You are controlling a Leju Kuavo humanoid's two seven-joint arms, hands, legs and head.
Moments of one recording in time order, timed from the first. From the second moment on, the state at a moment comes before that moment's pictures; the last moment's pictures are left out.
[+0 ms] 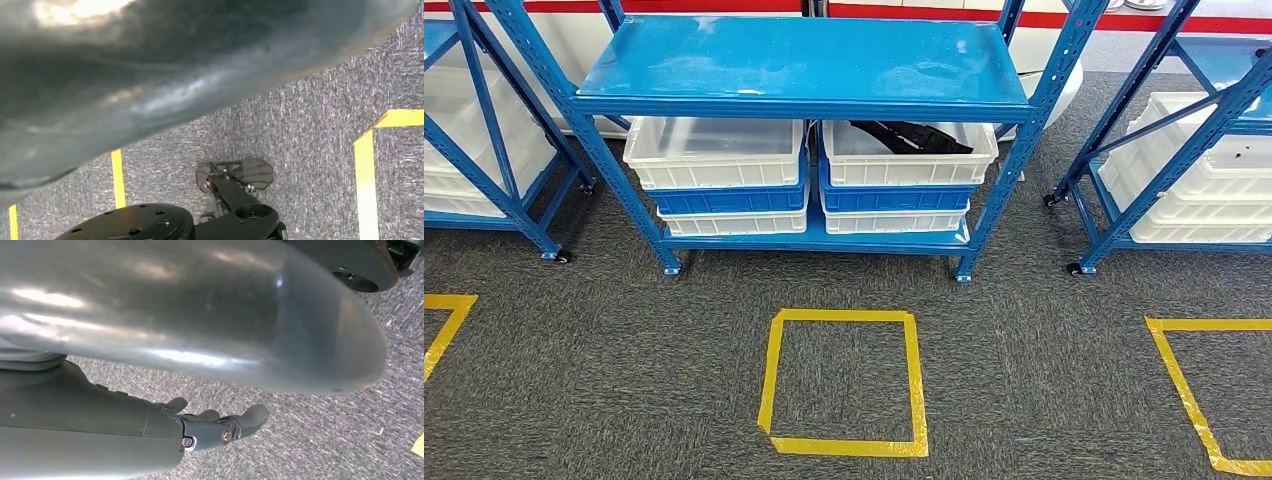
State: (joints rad) left arm -0.06 -0.15 1.08 -0.20 -1.15 0.22 -0.43; right arm -0.01 0.14 -0.44 -0.19 0.89 -0.17 -0.04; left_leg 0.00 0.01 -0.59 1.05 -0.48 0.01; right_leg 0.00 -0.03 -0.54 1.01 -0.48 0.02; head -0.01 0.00
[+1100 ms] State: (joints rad) left arm -0.05 -0.15 1.08 -0.20 -1.15 0.22 -0.44; right arm 0.00 0.14 -0.44 -0.19 0.90 -0.16 -0.04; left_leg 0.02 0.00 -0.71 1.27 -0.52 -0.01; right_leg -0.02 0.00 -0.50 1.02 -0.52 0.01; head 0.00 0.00
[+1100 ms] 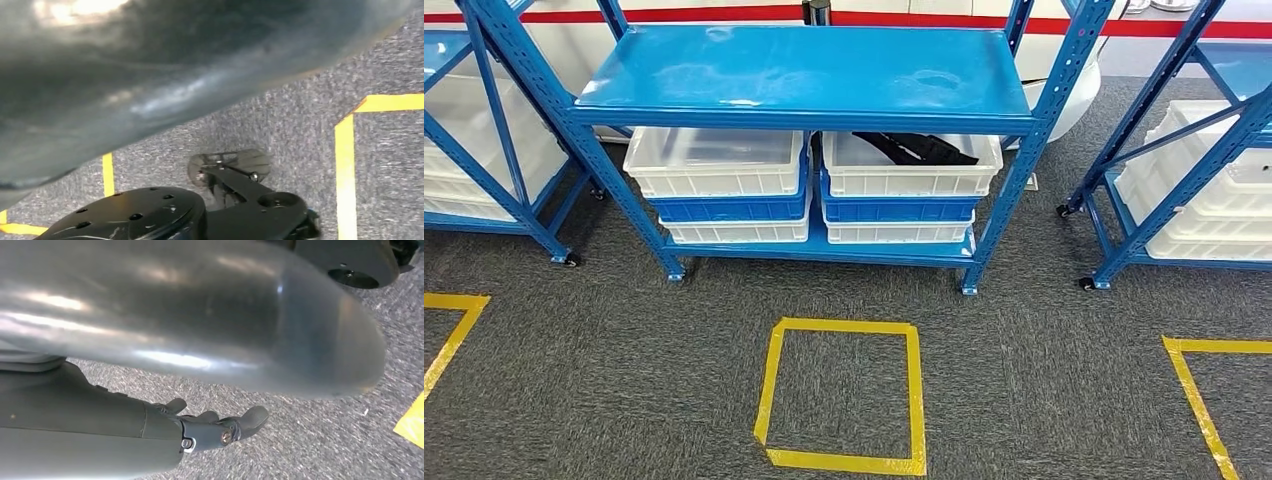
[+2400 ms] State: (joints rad) left arm -0.05 -0.15 1.09 -0.20 -1.15 0.22 -0.43; right arm -0.01 0.14 -0.44 -0.19 0.91 -0.17 -0.03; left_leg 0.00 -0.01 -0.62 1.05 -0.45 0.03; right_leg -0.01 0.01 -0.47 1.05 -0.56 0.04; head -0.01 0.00
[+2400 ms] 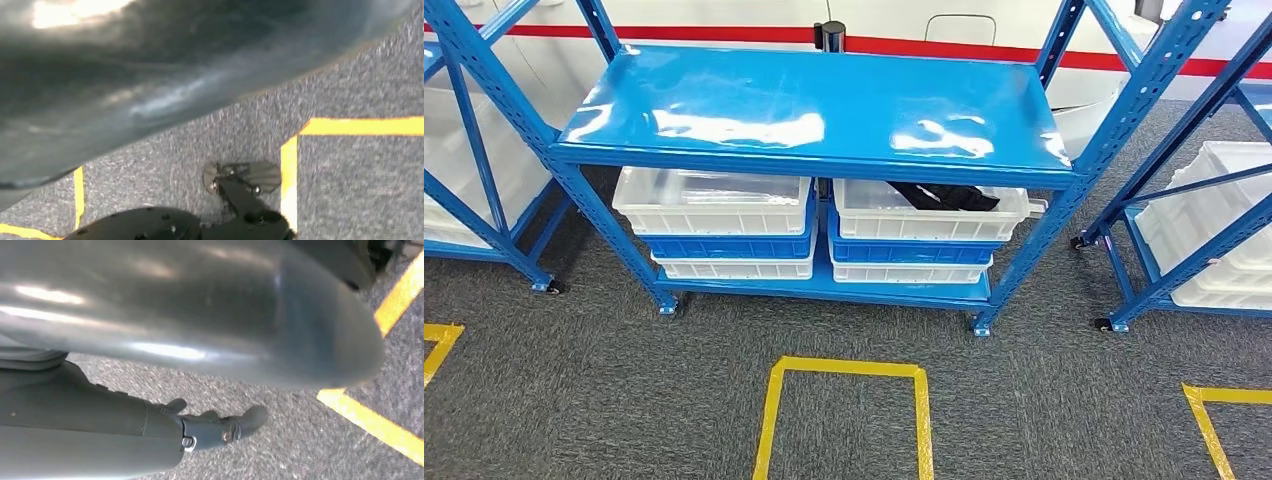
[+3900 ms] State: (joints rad) left arm -0.06 -0.16 1.09 -0.20 -1.16 0.22 -0.43; right arm -0.01 0.13 -0.44 -0.19 0.92 -0.17 -0.04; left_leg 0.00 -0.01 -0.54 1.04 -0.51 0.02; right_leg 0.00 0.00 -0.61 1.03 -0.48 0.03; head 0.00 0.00
